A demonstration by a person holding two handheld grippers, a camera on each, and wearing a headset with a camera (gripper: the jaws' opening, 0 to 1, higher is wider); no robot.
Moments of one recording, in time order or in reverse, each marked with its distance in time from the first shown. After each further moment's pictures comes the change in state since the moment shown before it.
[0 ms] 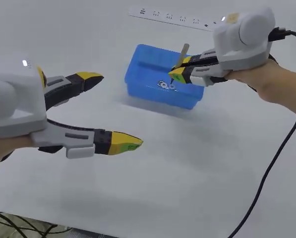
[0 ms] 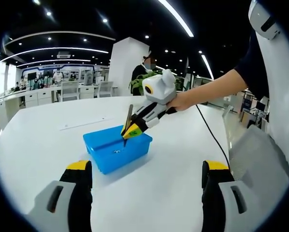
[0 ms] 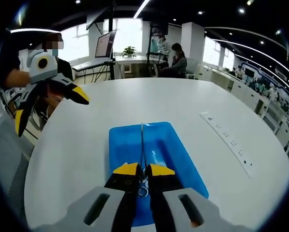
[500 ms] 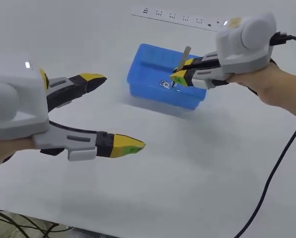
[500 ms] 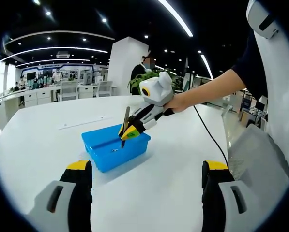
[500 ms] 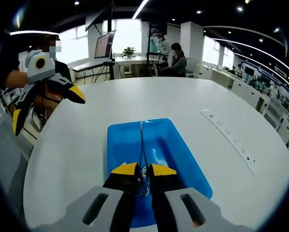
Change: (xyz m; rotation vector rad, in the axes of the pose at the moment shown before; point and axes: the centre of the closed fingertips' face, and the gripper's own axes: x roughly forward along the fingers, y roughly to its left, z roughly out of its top) left arm -0.003 -0.004 -0.006 0.003 0.012 -0.007; right arm 0.009 -0.007 -0.011 0.025 -0.008 0.010
